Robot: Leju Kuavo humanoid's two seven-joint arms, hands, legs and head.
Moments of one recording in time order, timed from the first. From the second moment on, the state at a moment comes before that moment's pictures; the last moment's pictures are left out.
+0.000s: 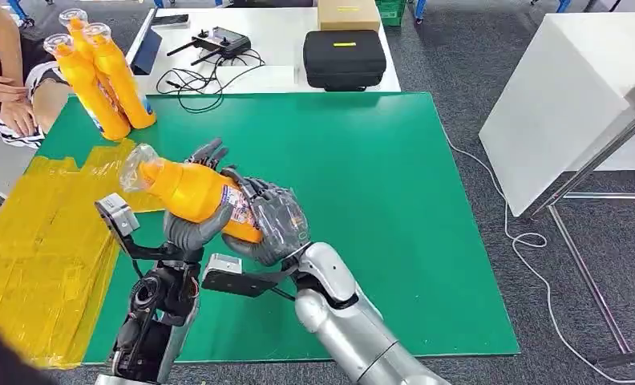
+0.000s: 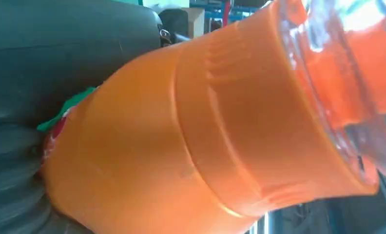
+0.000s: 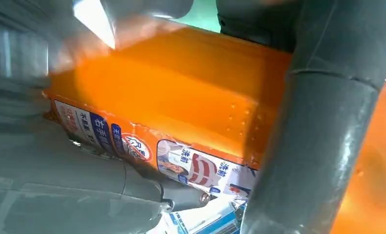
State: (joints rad) left arm -0.28 -0.20 -0.16 -1.00 0.15 -0.20 -0.46; right arm -0.44 0.32 0.61 -0.64 0.93 -0.39 -0.33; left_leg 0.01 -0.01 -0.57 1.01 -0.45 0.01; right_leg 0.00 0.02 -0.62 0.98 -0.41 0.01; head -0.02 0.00
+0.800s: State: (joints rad) left arm -0.28 -0.19 -0.14 -1.00 0.16 -0.12 -0.47; right arm -0.44 0.32 0.63 -0.61 0.90 -0.38 -0.34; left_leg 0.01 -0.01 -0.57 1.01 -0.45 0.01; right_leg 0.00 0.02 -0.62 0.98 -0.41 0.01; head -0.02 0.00
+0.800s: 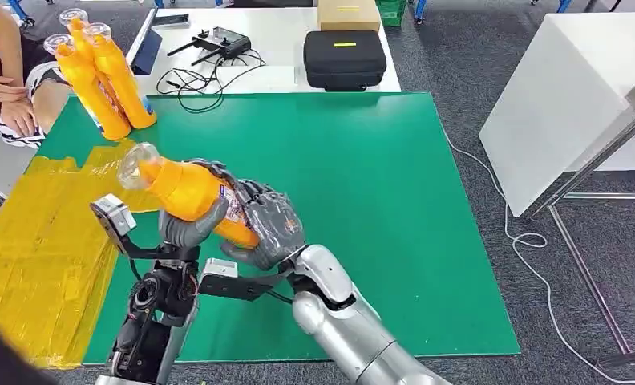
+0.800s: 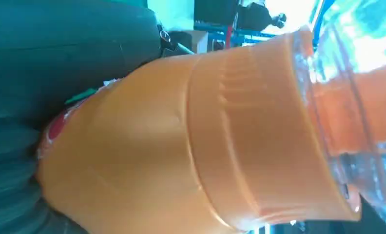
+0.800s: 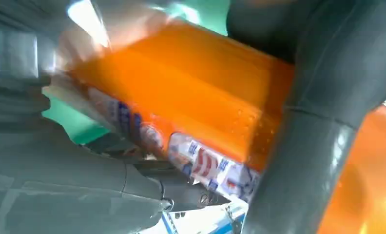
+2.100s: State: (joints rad) left arm -0.38 0.11 -0.10 -0.83 -1.57 0.70 0.14; right arm -0.23 0.13 0.52 -1.31 0.39 -0.29 -0.49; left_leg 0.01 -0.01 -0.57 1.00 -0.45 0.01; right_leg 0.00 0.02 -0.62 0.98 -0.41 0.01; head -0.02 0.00
